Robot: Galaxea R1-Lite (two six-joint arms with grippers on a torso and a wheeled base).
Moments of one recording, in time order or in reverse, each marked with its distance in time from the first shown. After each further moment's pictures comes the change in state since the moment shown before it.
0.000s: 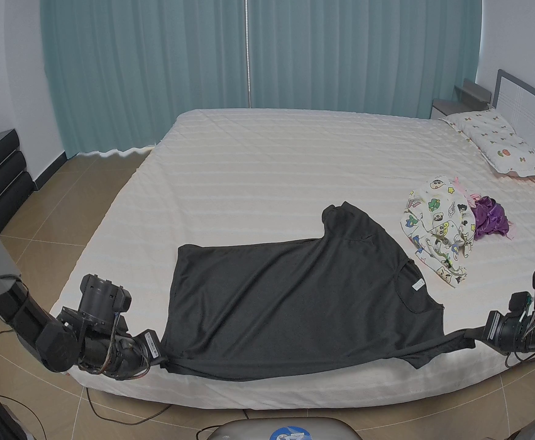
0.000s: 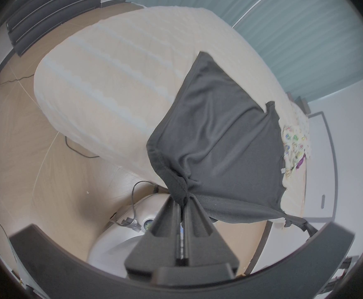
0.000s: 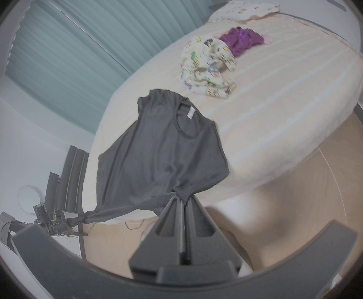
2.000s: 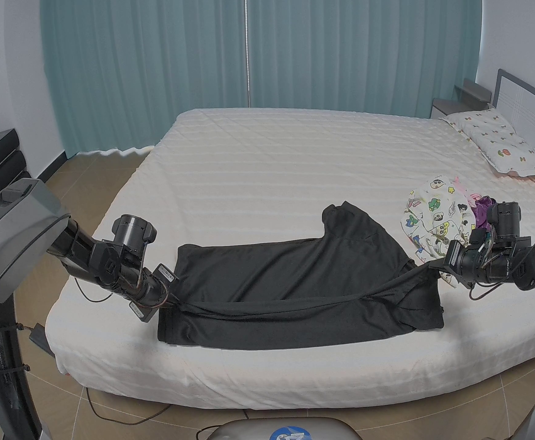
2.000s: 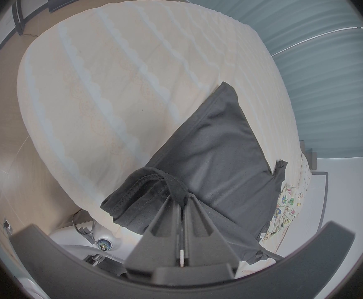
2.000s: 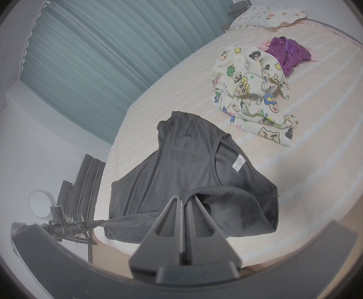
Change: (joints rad) left arm 0.117 0.365 -0.672 0.356 -0.030 -0.238; right arm 0.095 0.402 -0.515 -0.001 0.006 0.095
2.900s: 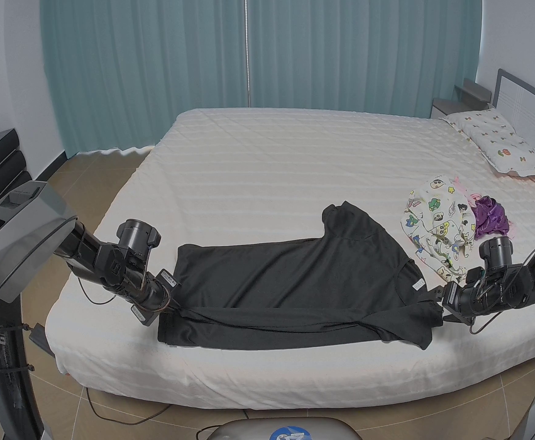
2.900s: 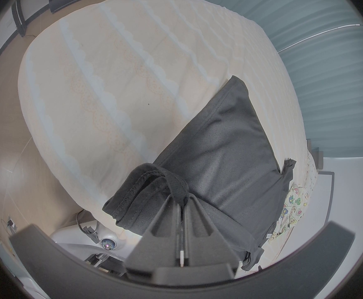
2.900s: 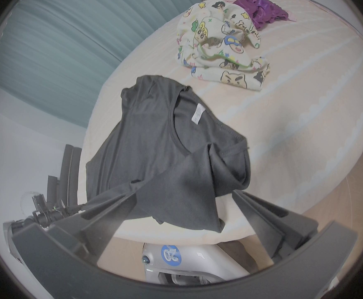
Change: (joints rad) left arm -0.006 0.026 -0.022 0.039 0.009 0.006; right arm -0.064 0.113 0.083 0.046 0.020 -0.053
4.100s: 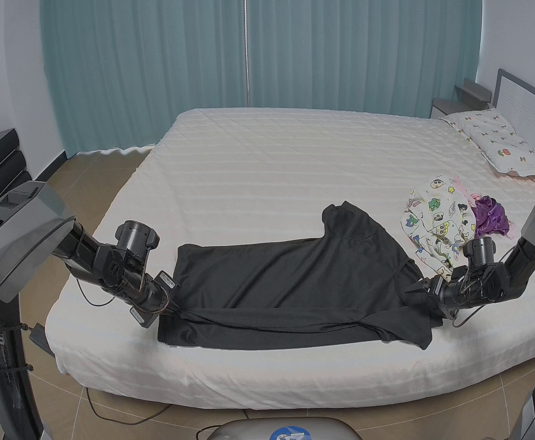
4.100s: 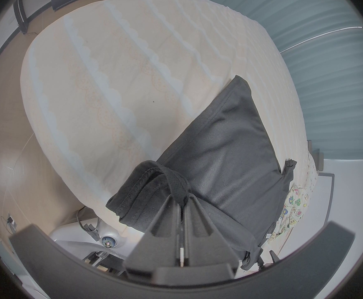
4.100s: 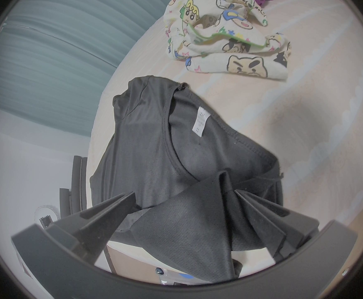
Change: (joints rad) left arm 0.004 -0.008 0.019 0.000 -0.006 -0.011; right arm 0.007 0.223 -0.198 -0.029 0.073 0.099
